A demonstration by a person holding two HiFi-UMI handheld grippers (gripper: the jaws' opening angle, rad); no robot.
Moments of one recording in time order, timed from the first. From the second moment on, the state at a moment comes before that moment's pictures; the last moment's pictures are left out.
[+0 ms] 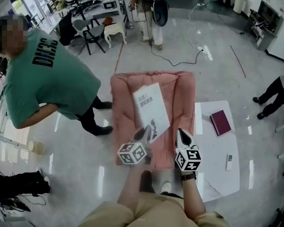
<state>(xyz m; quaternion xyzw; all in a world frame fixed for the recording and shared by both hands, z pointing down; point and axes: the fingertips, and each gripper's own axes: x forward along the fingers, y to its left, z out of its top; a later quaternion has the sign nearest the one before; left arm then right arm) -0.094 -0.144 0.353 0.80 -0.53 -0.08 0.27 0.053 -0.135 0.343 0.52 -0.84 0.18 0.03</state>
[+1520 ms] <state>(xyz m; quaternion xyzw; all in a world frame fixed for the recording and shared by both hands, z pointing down) -0.041 0.000 0.165 0.79 -0.61 -0.07 0.00 0.092 -0.004 0.165 0.49 -0.87 -0.03 -0.03</state>
